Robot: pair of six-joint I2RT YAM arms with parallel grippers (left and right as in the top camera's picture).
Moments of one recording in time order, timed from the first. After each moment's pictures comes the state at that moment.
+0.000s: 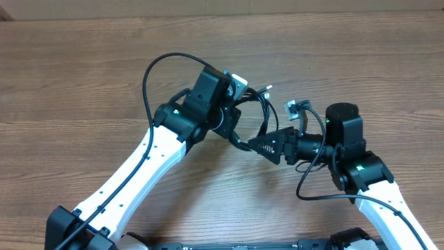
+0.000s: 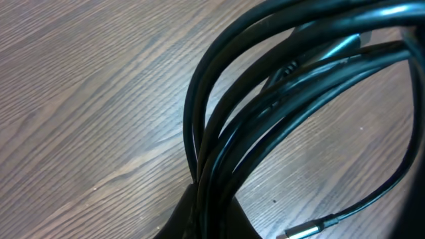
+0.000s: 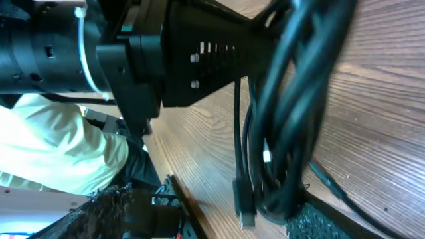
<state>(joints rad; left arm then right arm) -0.58 1.53 1.27 -0.68 0.07 -0.01 0.28 1.08 0.70 -0.25 -0.92 0.47</state>
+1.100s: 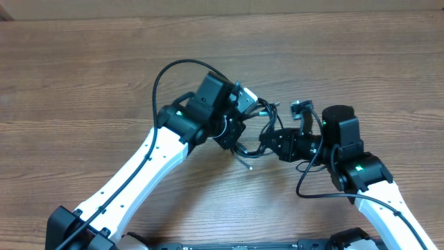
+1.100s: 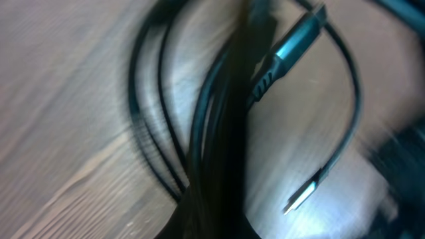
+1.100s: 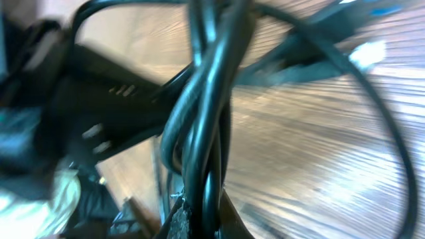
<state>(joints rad) -0.59 1.53 1.27 -0.77 0.26 0.17 0.27 1.08 0.70 -0.33 -0.69 0.49</state>
